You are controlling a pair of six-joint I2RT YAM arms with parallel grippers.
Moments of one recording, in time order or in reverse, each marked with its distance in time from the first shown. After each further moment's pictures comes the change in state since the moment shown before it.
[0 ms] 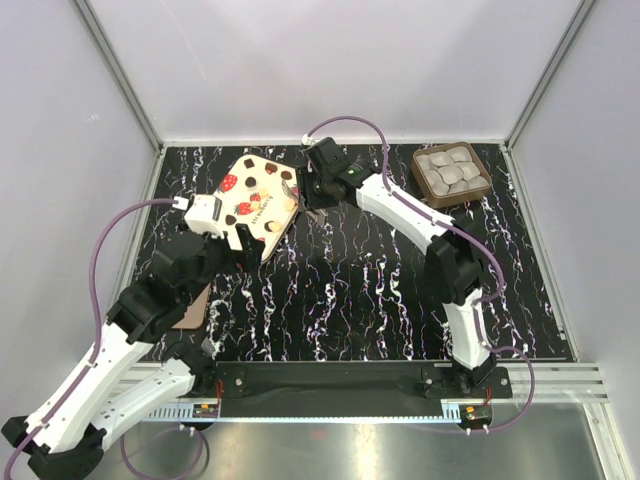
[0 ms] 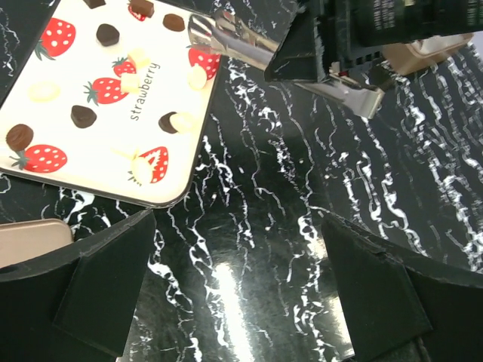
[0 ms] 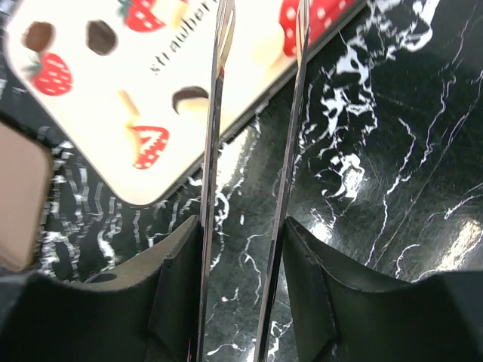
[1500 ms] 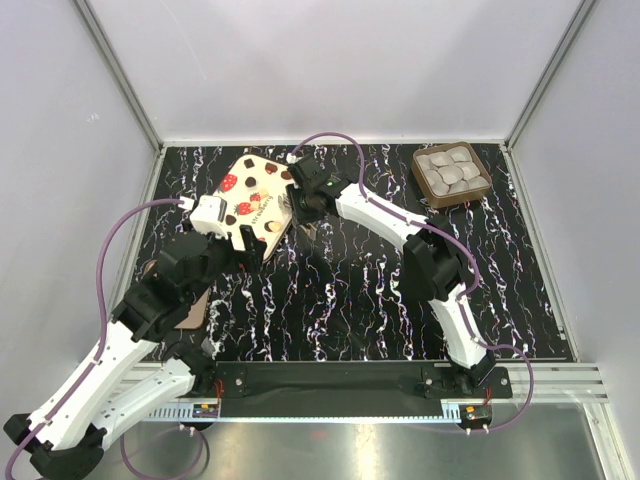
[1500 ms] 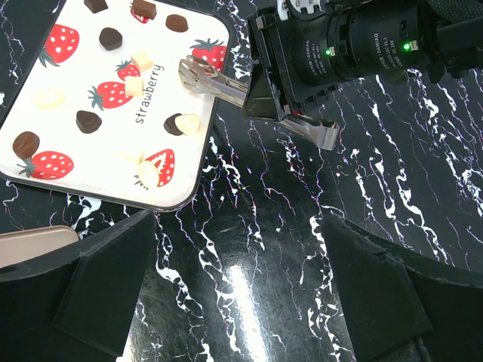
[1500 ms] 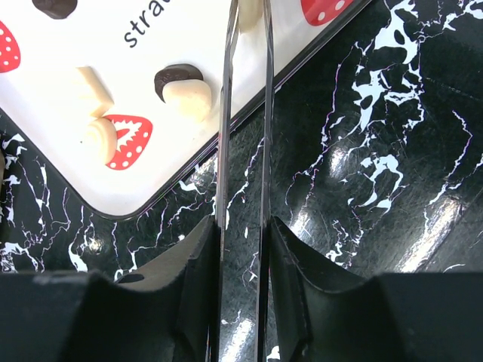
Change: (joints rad) left arm 0.000 -0.002 -0.039 0.042 0.000 0.046; right arm 0.064 0.147 0.047 -0.008 0.055 0.007
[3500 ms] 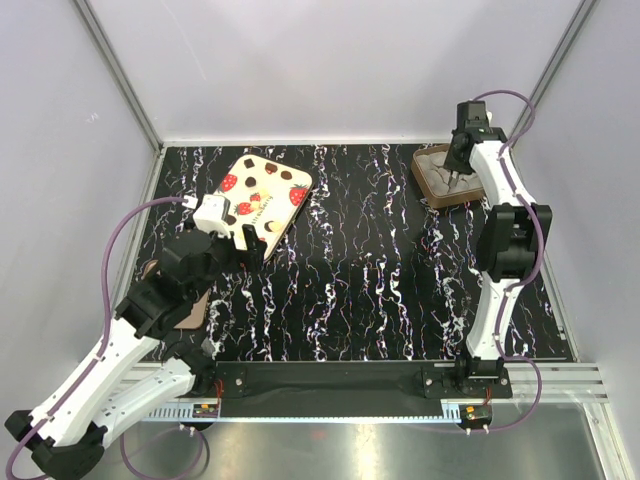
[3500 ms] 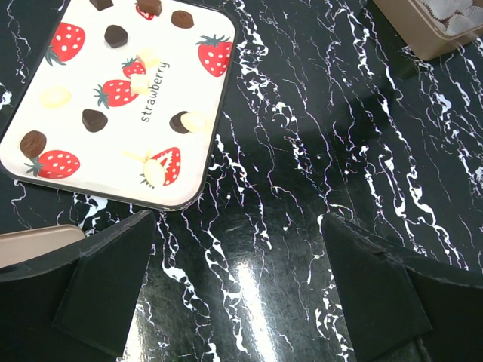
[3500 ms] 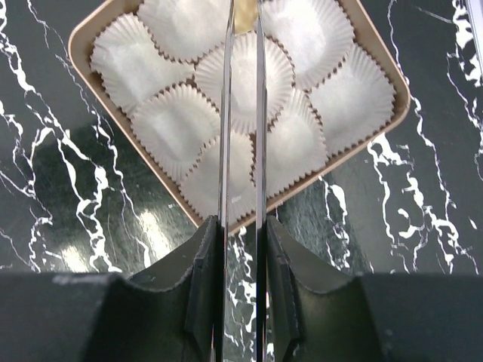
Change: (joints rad) left arm 0.000 0.019 0.000 0.000 -0.010 0.016; right arm -0.760 -0.133 -0.034 -0.100 0.187 -0.124
